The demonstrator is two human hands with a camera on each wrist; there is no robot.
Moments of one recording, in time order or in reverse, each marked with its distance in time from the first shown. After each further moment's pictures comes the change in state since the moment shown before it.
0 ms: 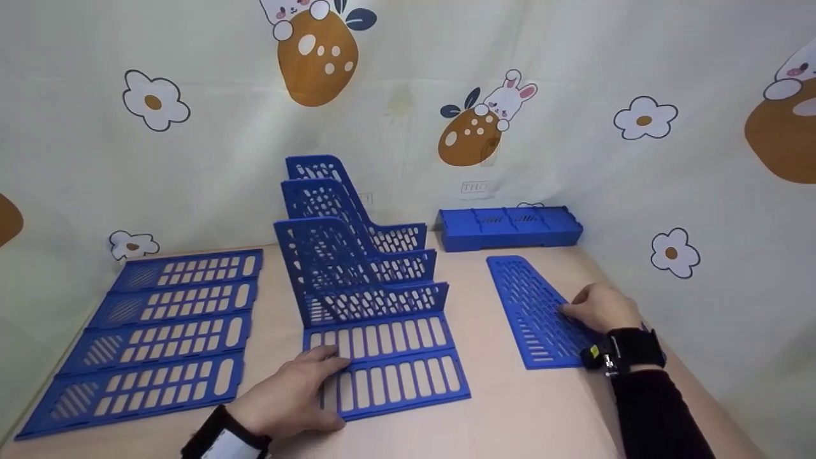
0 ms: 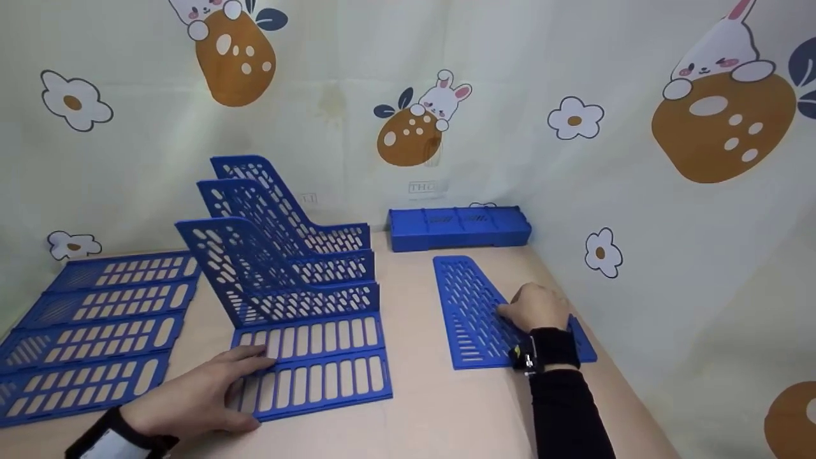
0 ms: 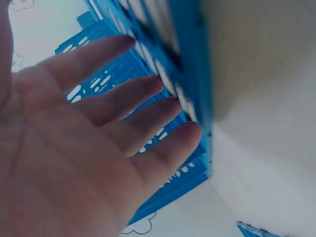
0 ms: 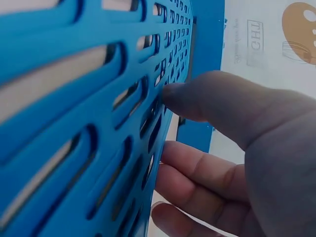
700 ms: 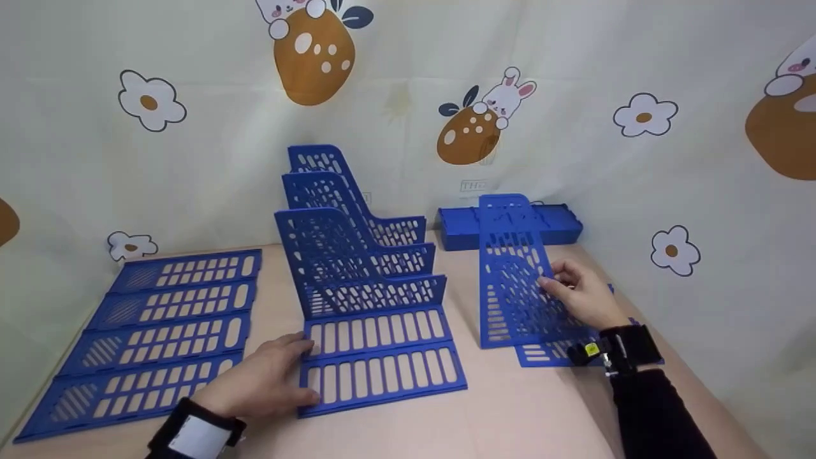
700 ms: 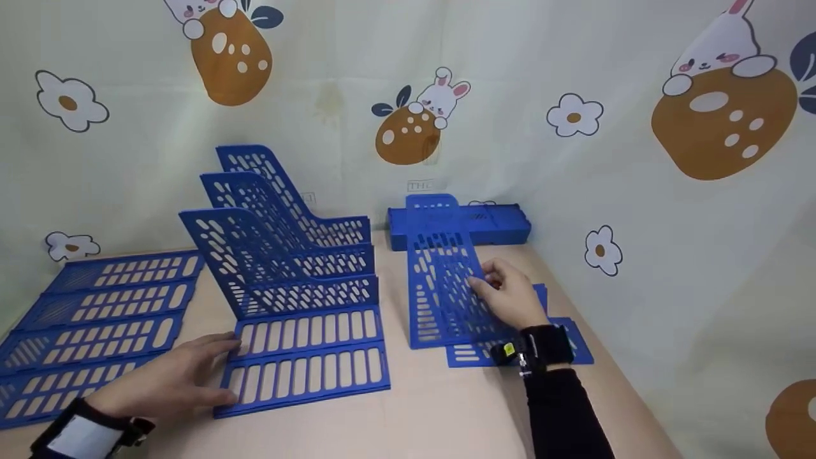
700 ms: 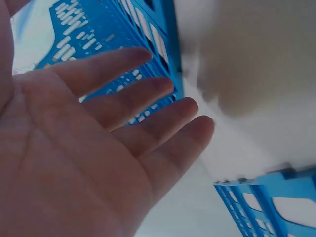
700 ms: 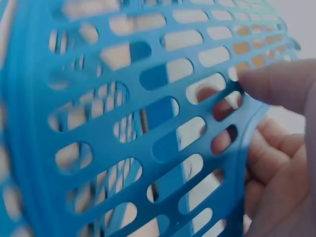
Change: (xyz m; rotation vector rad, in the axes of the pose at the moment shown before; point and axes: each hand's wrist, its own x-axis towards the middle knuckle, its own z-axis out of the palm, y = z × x) left_hand -0.001 -0.029 -0.023 0.005 0.097 -0.083; right_hand -0.010 -0.040 0.005 0.484 0.100 -0.310
